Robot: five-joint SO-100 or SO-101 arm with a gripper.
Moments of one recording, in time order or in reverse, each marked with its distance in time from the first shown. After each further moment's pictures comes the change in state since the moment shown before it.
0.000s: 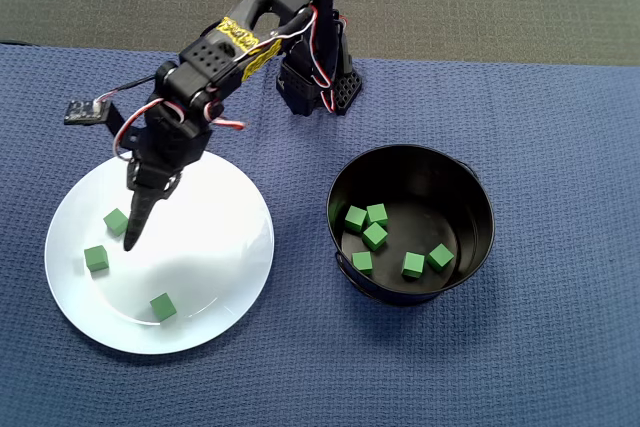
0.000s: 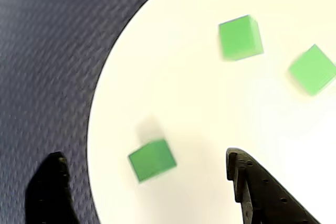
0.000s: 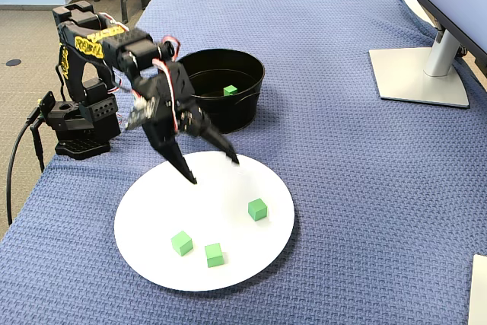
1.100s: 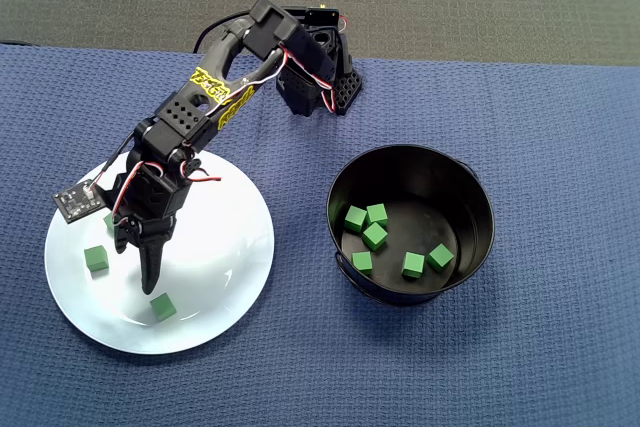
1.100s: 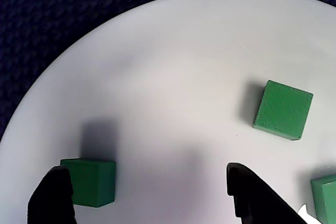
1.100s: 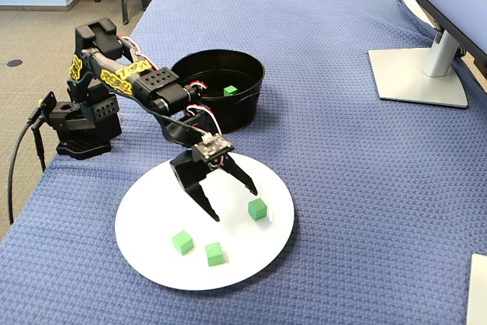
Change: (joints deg) arm -2.0 -22.9 -15.2 -3.7 -34.5
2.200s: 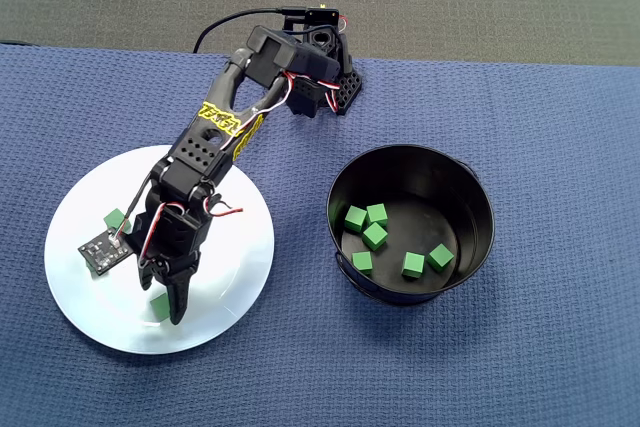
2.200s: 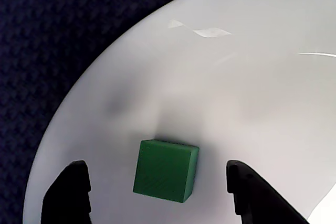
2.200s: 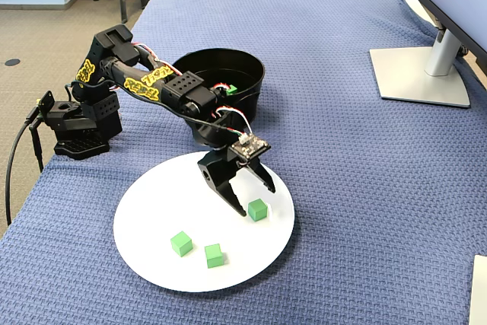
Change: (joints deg) arm -7.4 -9.6 -8.9 1.4 0.6
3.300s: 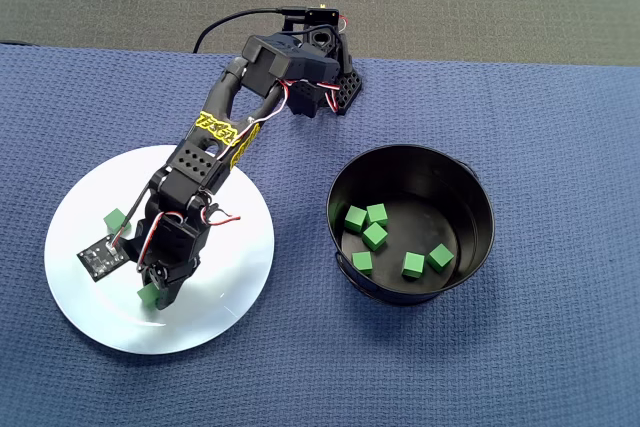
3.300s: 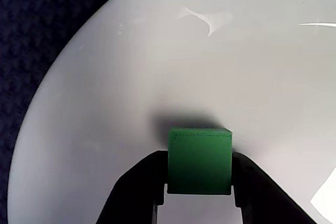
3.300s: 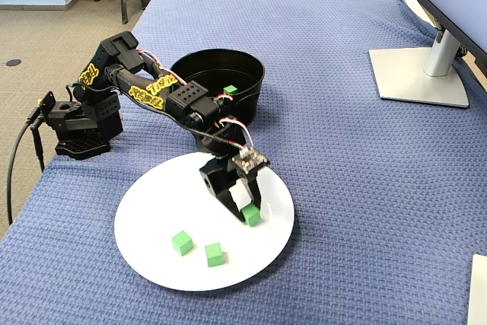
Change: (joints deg) arm 0.0 -2.5 -1.5 -0.1 3.3
